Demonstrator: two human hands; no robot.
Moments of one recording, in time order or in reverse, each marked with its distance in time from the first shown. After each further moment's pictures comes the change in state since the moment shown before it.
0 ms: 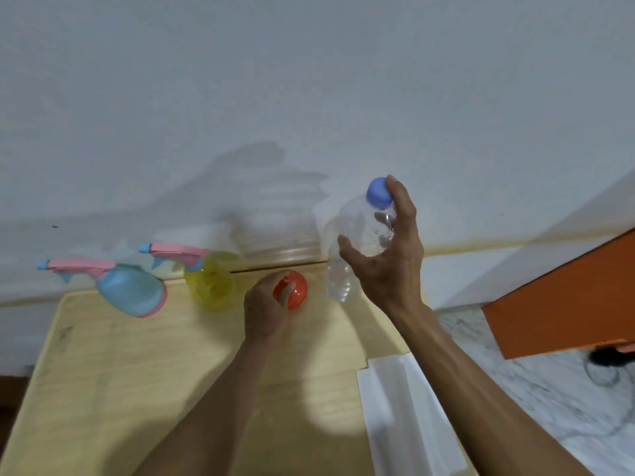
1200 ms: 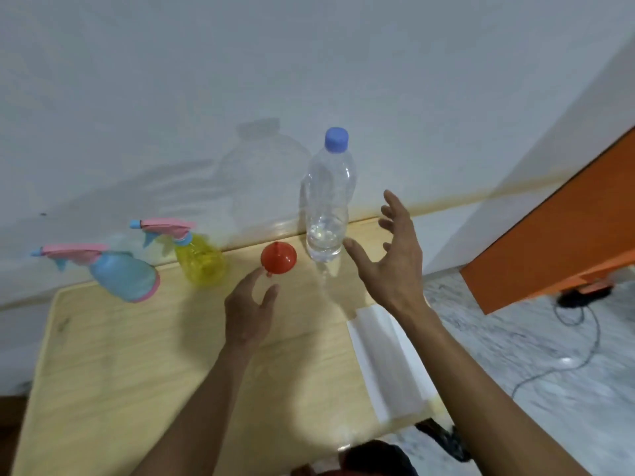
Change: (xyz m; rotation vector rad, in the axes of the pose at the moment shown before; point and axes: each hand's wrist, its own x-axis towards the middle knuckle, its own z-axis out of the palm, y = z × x) left_hand -0.069 0.000 -0.040 -0.056 -0.130 -0.109; right_hand -0.085 -0.017 -0.047 -0.062 -0.030 0.359
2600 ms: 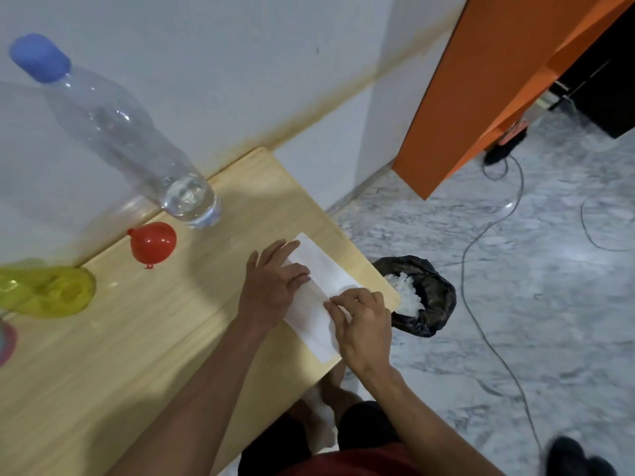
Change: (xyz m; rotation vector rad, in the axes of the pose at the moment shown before) left_hand -0.060 0.068 0.158 0.387 -0.634 0.704; right_hand -0.178 0.179 -0.027 -0.441 0.159 0.379
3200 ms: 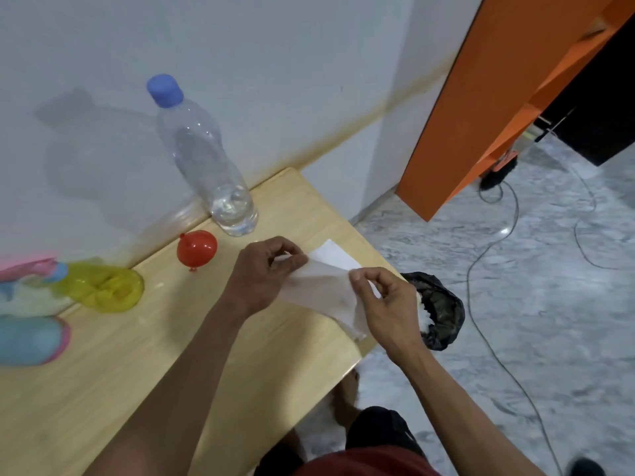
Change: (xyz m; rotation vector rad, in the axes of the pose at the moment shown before) left_hand -0.053 -0.023 -0.139 -0.569 0.066 -0.159; right_hand -0.019 -0.106 -0.047 0.768 -0.050 0.211
